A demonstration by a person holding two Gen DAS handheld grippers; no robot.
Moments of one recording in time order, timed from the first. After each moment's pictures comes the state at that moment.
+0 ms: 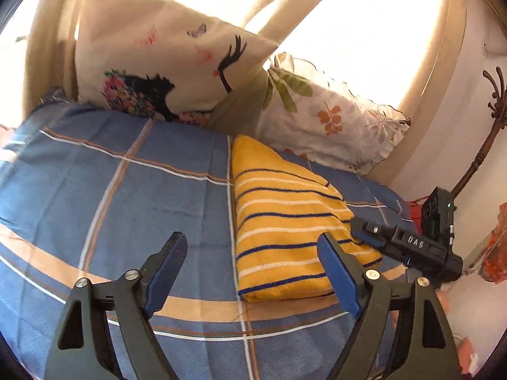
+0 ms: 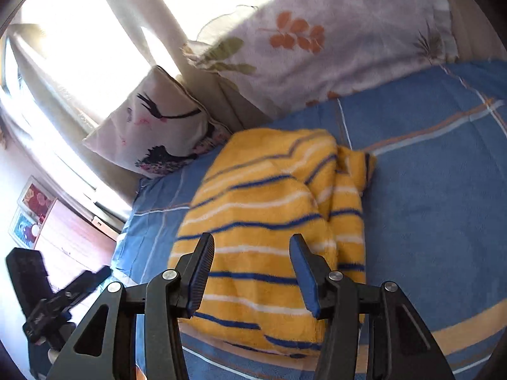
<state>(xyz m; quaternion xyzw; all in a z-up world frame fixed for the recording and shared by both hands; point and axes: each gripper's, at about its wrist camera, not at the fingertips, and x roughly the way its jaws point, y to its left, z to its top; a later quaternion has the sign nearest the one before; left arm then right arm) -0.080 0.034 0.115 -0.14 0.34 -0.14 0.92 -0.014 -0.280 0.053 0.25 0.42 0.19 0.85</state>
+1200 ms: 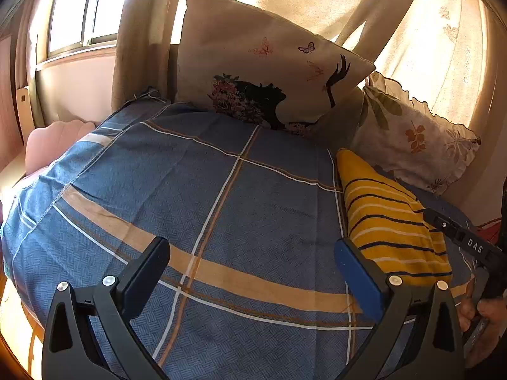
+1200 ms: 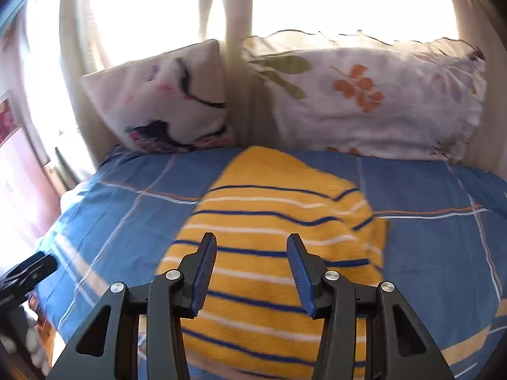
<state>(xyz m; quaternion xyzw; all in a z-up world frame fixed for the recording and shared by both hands) -0.099 0.105 0.081 -0.14 0.35 0.03 0.93 -0.030 -0.188 0.104 0.03 0.35 0.18 0.92</state>
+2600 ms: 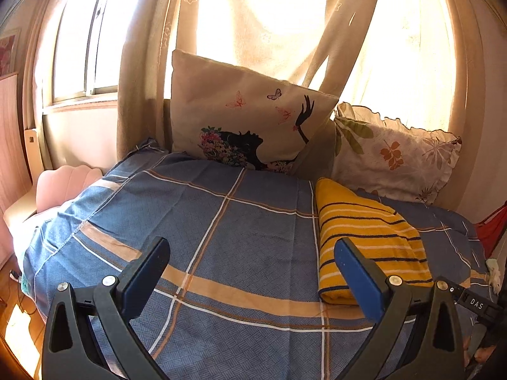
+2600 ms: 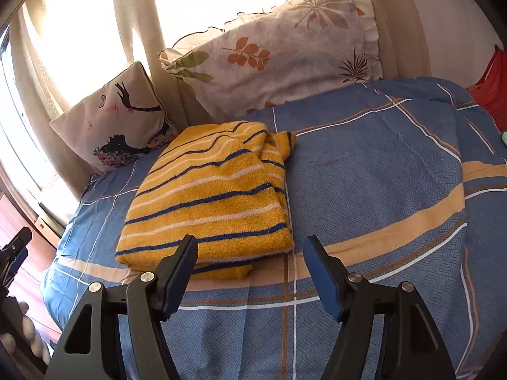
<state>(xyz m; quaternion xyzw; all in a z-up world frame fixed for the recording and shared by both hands) -0.151 0.060 0.122 -0.07 0.24 0.04 0.97 -0.123 -0.289 0.076 0.16 0.37 0.06 0.91</state>
